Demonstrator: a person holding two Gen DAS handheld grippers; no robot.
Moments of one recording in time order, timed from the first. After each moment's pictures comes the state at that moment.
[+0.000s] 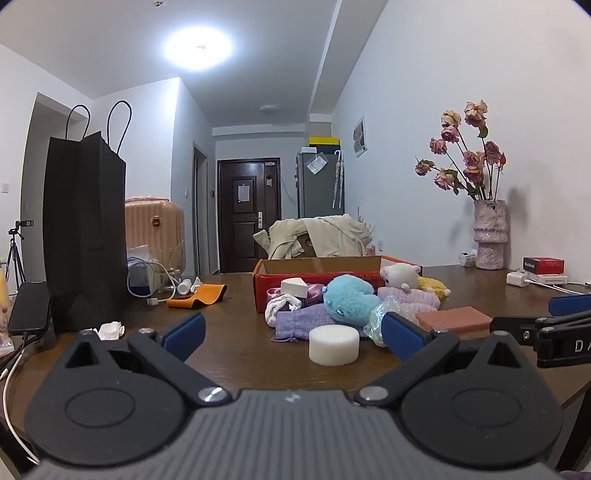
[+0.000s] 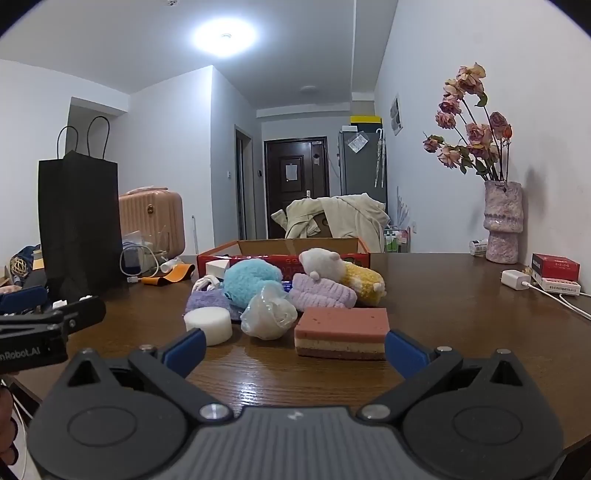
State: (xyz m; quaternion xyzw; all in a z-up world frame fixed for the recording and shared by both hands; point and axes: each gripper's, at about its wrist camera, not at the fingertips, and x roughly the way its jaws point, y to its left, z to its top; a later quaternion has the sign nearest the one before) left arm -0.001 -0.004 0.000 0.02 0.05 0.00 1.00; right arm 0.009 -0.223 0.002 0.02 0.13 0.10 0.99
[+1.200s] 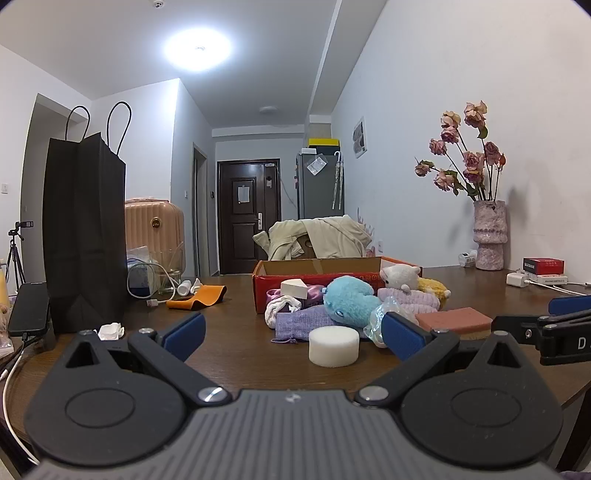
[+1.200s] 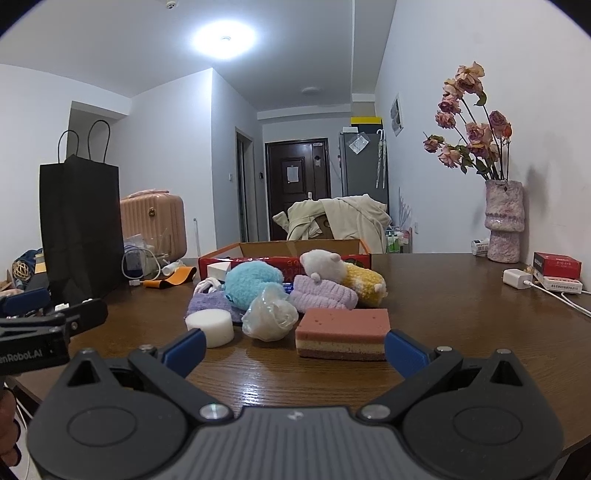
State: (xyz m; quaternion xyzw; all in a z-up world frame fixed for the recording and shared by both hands) left arm -0.003 -0.004 0.000 0.02 0.05 0.00 1.00; right arm 0.011 -0.225 0.002 0.02 0.13 0.10 0.99
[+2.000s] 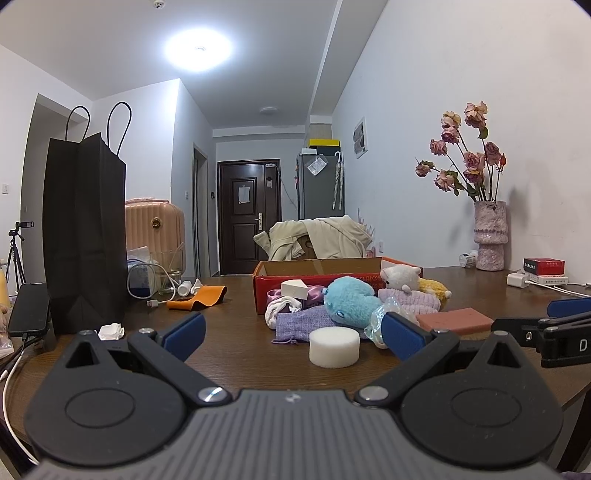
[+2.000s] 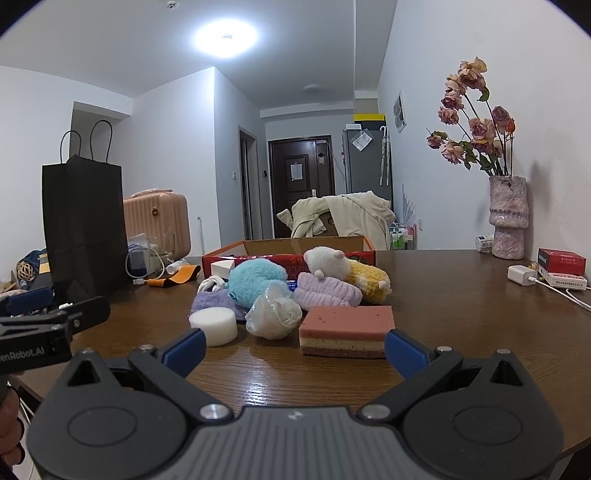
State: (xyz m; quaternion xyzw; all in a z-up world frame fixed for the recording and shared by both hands) left arm -0.003 -0.004 0.000 0.02 0.05 0.00 1.00; right arm 0.011 -0.226 0.001 0.03 0.13 0.11 0.98
